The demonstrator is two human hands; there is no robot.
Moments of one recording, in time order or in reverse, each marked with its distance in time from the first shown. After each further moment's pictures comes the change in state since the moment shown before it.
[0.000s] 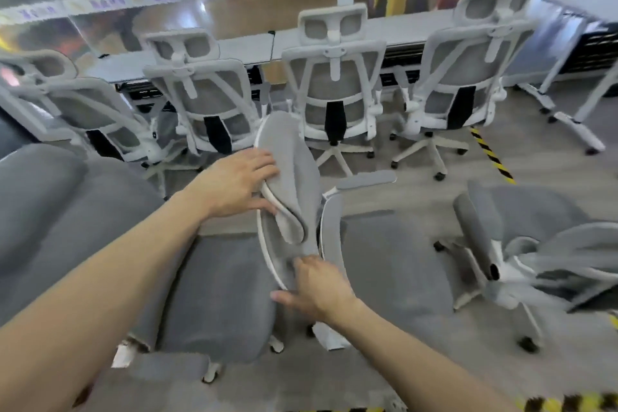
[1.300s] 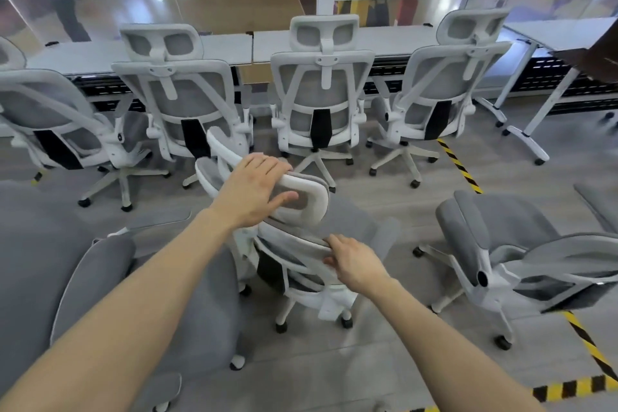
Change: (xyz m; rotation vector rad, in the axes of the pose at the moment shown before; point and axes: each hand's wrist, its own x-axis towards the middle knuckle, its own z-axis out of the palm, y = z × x) left_hand 0.025 -0.058 0.087 -0.213 0.352 -0.098; right_hand 0.077 0.059 -0.009 -0.043 0.167 0.085
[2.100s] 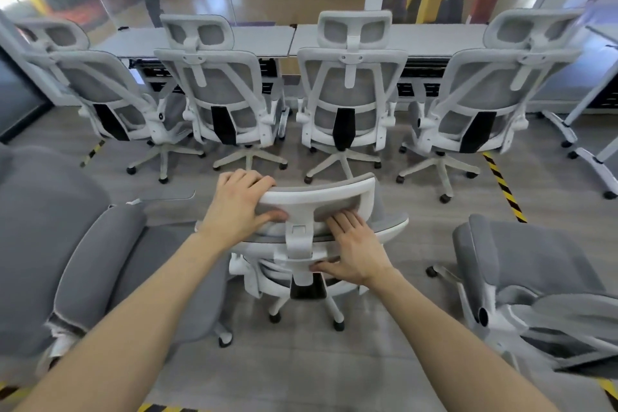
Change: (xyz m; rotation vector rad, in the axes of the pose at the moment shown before) left_hand 0.001 0.089 0.020 0.061 0.047 -0.344; right_hand 0.021 0.104 -0.052 -0.146 0.175 -0.367
